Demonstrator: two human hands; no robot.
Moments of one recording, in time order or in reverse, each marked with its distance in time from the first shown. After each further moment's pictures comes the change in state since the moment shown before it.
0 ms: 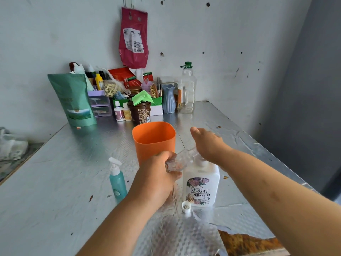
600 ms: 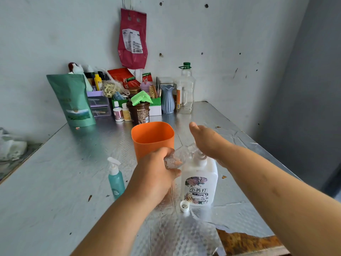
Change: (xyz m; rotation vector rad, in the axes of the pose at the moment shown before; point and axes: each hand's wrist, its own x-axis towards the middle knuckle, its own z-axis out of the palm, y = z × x) left_hand 0.000 0.006 -0.005 0.024 0.019 0.036; right_hand 0.004 0.000 -0.005 0.000 -0.015 -0.079
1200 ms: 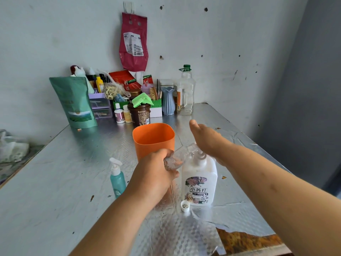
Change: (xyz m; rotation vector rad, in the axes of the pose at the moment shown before) left_hand 0.001 -0.002 -0.002 0.077 -0.008 -0.005; right_hand -0.007 -0.007 -0.009 0.028 -0.012 0.013
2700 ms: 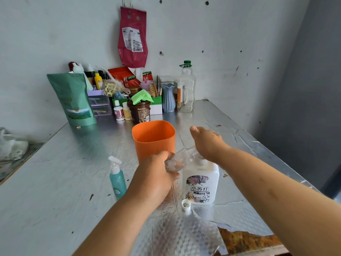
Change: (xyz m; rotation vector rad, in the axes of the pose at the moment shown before) left_hand -0.001 -0.005 0.007 -0.008 -0.024 -0.030; right_hand 0.004 0.006 0.016 -0.131 0.021 0.027
